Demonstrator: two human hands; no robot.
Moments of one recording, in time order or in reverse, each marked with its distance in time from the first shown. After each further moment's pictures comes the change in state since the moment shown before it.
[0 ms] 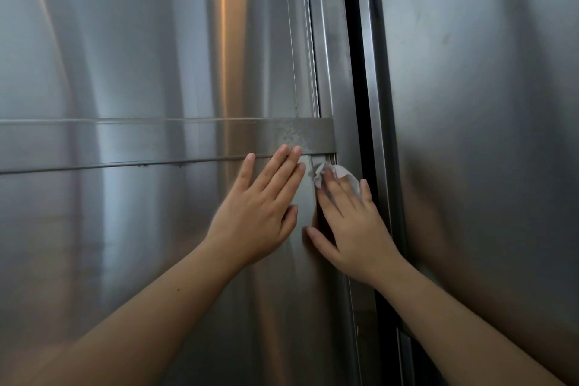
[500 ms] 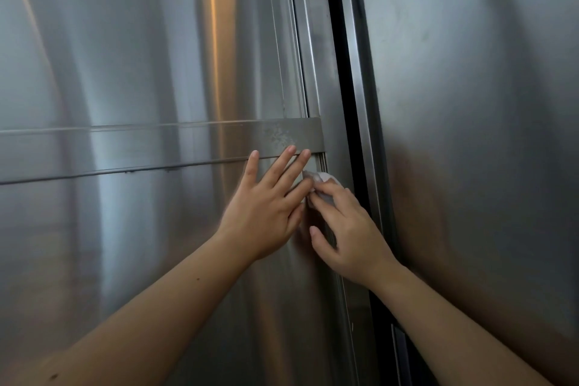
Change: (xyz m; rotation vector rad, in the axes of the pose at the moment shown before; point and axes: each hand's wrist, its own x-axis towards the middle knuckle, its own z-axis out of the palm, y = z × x) left_hand 0.017 0.011 0.004 0.024 -0.004 0.080; right_hand -0.010 0.000 -0.002 0.406 0.175 -0.007
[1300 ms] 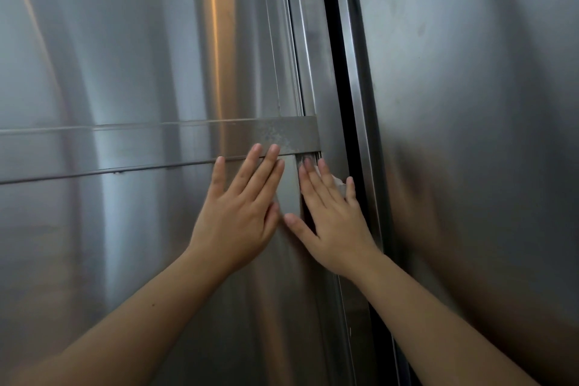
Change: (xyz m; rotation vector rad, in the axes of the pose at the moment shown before) left_hand -0.020 -0.006 -0.002 -0.041 0.045 -0.169; right_hand 0.015 0.004 0.019 -0.221 -0.179 0.138
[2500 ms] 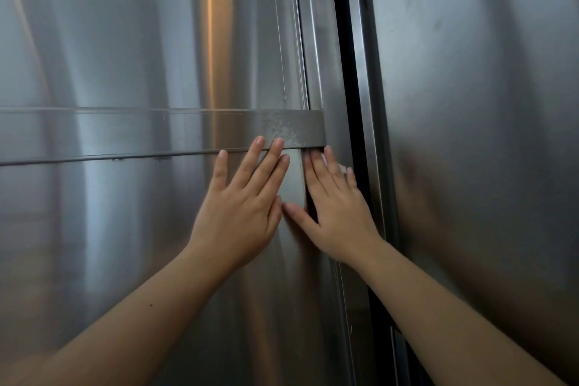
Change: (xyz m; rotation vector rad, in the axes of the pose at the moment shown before) left_hand -0.002 0.000 0.000 0.009 -0.001 -0.008; right_hand 0.011 -0.001 -0.004 -0.069 0.022 0.011
